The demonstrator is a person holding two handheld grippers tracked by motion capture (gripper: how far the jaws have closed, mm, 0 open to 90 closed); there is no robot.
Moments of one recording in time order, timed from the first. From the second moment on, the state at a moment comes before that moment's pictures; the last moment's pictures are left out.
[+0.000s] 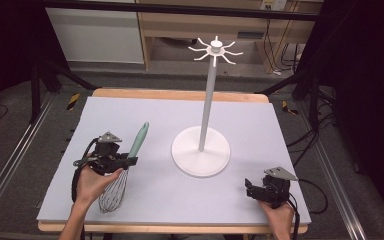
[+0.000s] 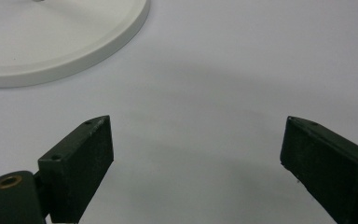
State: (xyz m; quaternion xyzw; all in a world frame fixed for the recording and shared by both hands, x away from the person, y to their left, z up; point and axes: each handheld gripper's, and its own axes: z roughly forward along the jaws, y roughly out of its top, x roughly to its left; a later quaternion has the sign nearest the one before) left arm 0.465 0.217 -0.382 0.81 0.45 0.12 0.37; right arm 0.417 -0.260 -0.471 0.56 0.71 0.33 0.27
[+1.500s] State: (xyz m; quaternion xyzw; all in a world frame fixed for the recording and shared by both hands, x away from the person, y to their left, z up) left arm 0.434 0.210 -0.332 0.71 0.37 0.24 0.55; right arm 0.416 -0.259 -0.470 0.56 0.71 0.33 0.28
